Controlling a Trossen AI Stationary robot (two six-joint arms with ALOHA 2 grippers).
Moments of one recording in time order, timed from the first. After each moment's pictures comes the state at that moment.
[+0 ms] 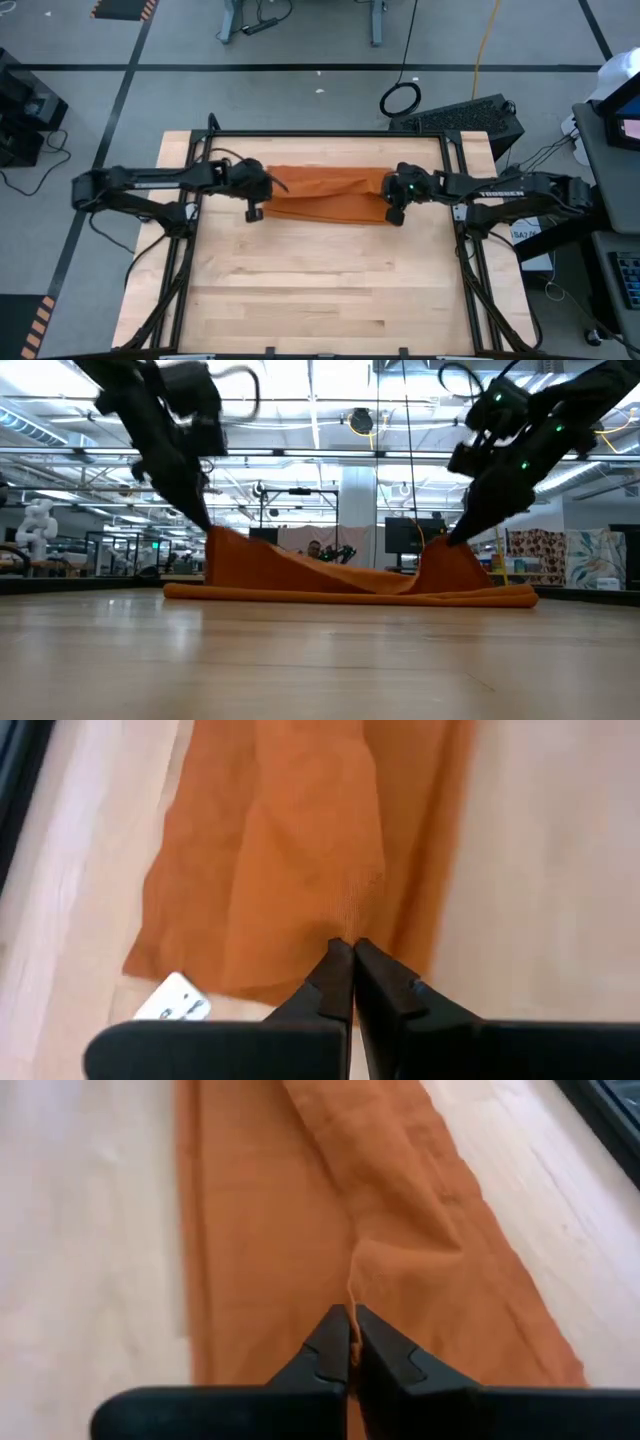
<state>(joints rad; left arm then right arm) 0.27 1.16 0.71 -0.53 0.00 0.19 -0.27 1.09 0.49 -0.18 0.05 -0.02</state>
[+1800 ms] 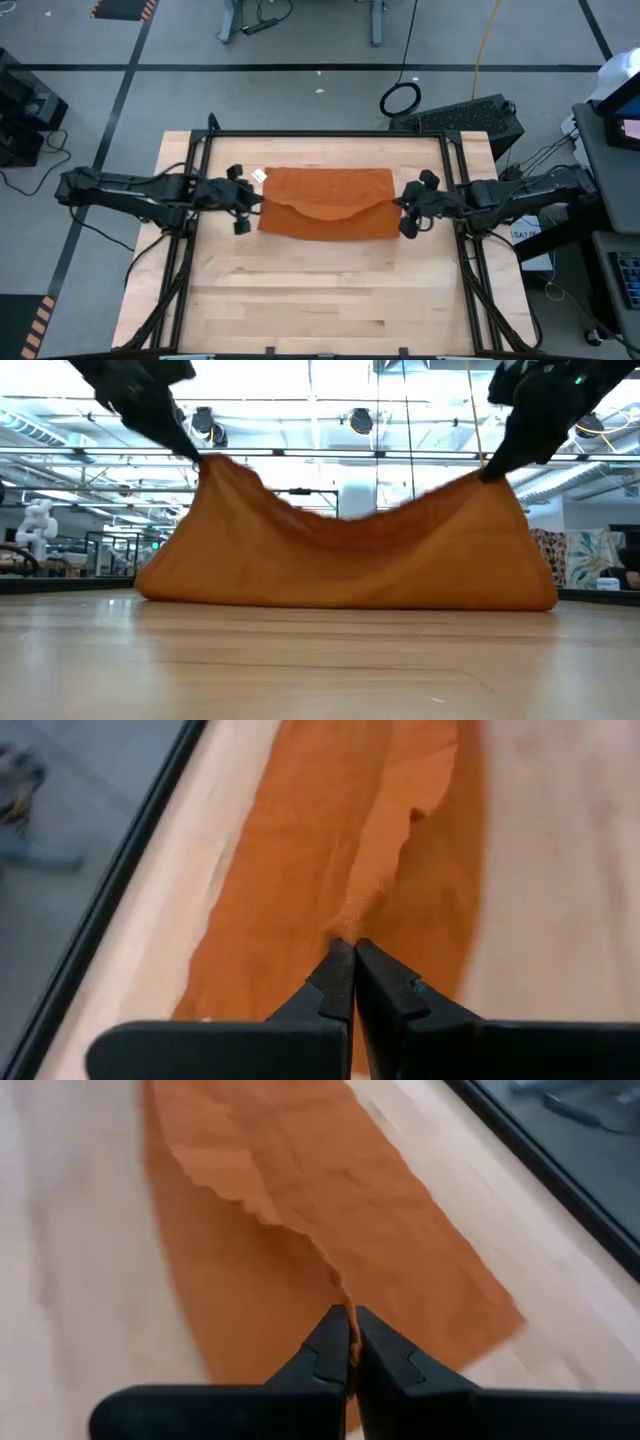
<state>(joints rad) -0.03 0.93 0.75 -0.58 -0.30 0.00 0.14 0.89 0.69 -0.64 0.45 0.43</state>
